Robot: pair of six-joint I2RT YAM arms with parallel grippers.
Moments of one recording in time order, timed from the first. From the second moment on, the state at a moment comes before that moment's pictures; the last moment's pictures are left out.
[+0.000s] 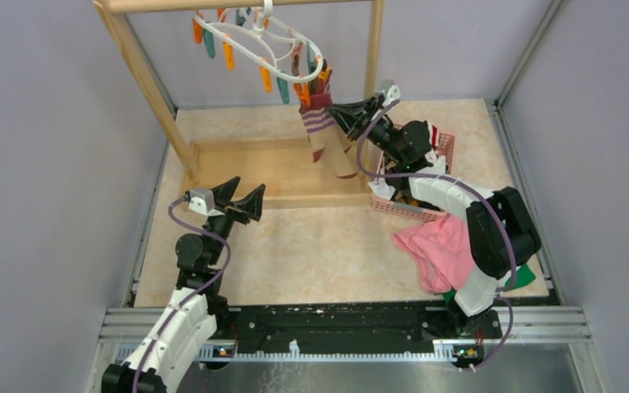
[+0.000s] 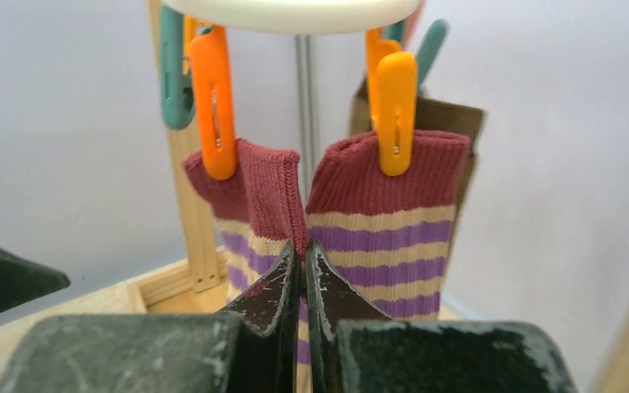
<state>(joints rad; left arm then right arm) -0.20 0.59 0.15 0.79 0.18 -0.32 0.51 1.71 1.12 1.06 -0.48 0.24</state>
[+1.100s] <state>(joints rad) -0.20 0.91 0.30 1.02 0.32 -0.42 0.47 1.77 1.41 0.75 -0.20 0.20</state>
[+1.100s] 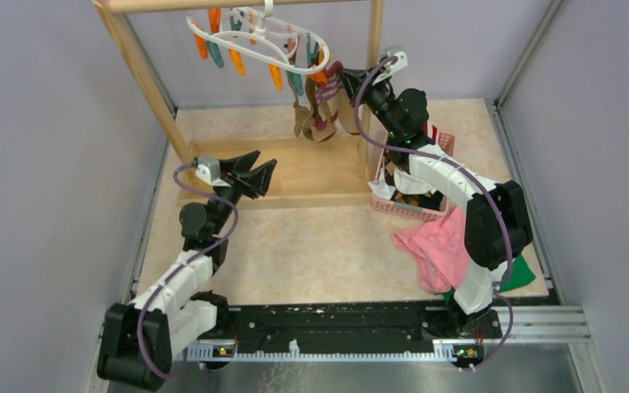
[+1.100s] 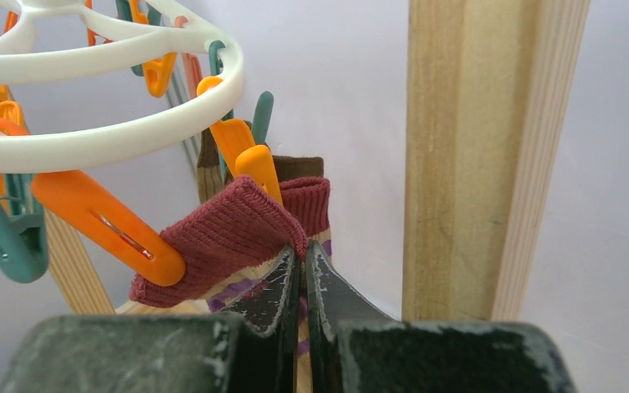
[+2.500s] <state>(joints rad) 0.13 1.36 1.20 0.73 0.24 -1.25 0.46 1.77 1.36 0.77 -0.27 0.20</state>
